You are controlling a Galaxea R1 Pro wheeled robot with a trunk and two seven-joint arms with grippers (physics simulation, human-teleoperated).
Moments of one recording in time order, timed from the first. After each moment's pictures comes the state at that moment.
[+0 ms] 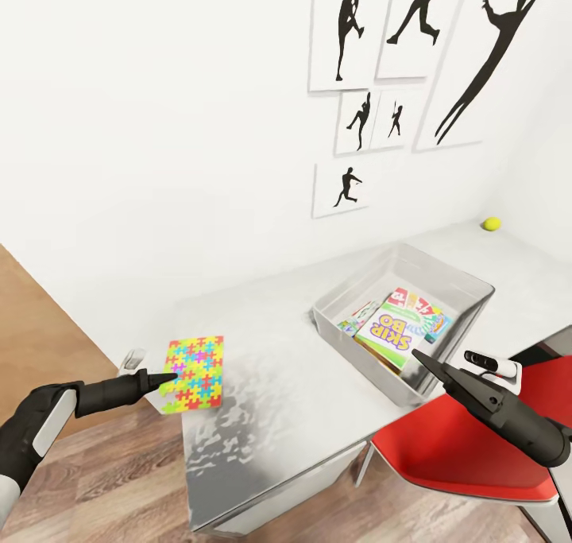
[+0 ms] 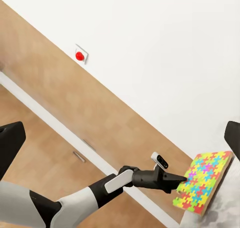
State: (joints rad) left arm -0.60 0.40 0.06 -0.82 0.47 0.83 -0.91; right arm -0.20 -0.24 -0.35 -1.59 -0.84 0.79 1.26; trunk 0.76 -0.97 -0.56
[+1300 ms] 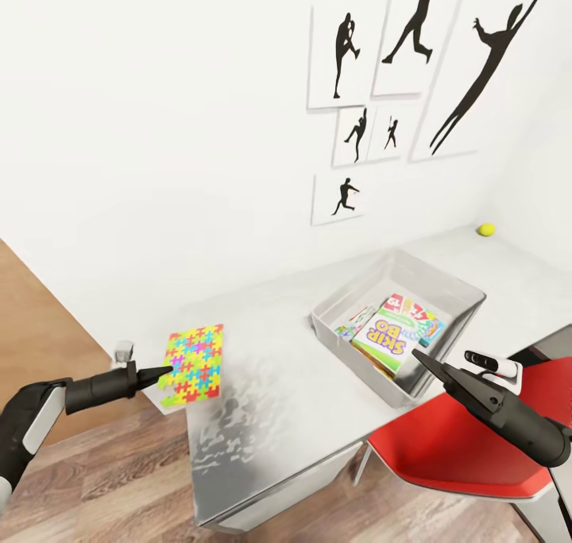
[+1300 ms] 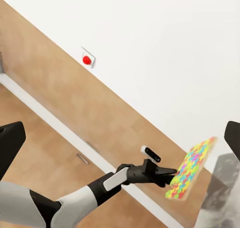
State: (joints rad) left arm -0.61 0.42 0.11 -0.83 0.47 0.90 -1.12; right arm -0.20 -0.24 -0.35 -1.59 -0.84 0.79 1.26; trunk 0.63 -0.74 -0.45
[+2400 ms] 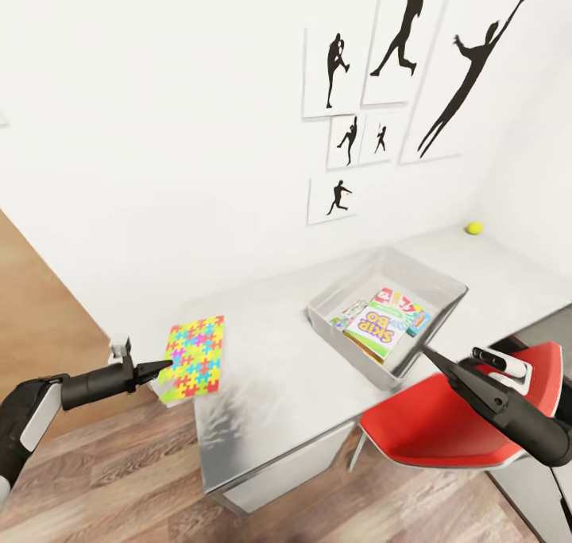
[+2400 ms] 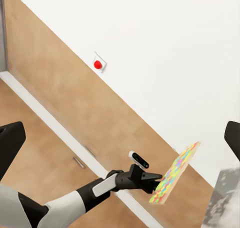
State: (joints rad) left arm -0.61 0.42 0.12 -0.86 0.47 0.93 -1.21; right arm -0.20 -0.24 -0.36 -1.59 -0.85 0.71 1.27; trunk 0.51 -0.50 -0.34
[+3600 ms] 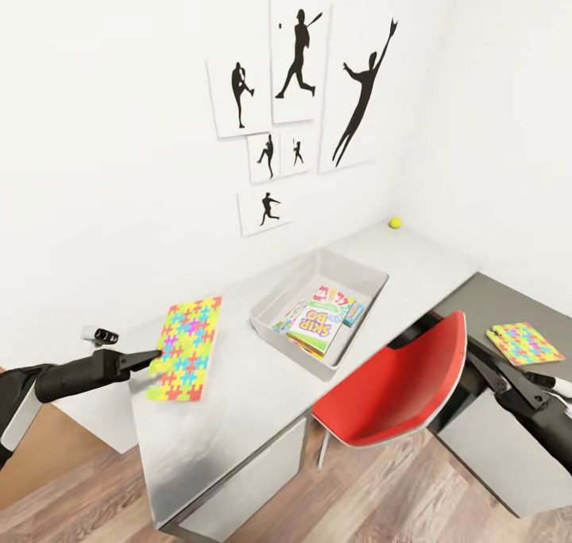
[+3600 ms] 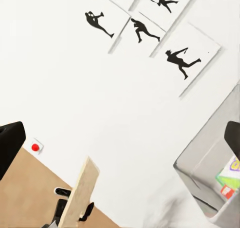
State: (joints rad) left arm -0.57 0.47 0.10 -1.04 0.46 0.94 -1.56; right arm -0.20 -0.24 -0.60 -1.38 -0.85 0.71 1.25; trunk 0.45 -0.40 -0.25
